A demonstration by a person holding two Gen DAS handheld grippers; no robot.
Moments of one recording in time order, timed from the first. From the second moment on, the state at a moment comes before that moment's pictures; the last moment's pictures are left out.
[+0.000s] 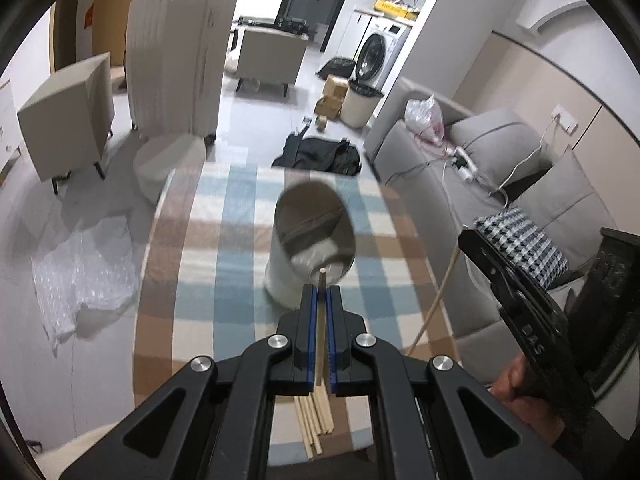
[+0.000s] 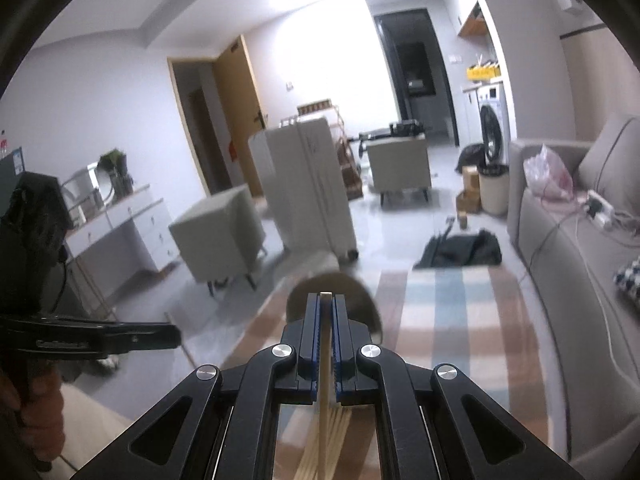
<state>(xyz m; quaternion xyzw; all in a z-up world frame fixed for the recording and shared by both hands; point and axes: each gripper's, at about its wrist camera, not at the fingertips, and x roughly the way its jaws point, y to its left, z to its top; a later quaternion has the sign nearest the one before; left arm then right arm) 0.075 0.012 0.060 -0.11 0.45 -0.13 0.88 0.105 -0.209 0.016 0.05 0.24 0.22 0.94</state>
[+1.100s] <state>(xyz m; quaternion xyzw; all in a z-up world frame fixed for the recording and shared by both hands) 0.218 0.033 0.054 -0.12 0.42 -0.12 0.89 0.270 -0.133 0.025 0.00 0.15 0.29 0.95</state>
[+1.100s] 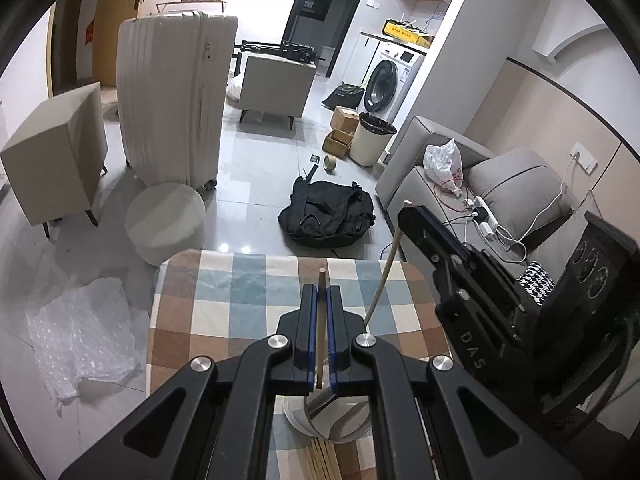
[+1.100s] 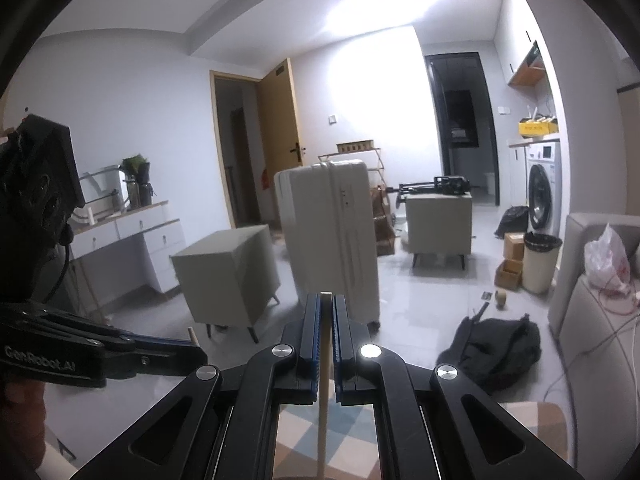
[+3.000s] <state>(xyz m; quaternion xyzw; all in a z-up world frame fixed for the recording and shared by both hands) 0.070 0.011 0.056 -0.05 0.34 -0.01 0.94 0.067 -0.214 0.034 0.06 0.21 0.21 0.95</state>
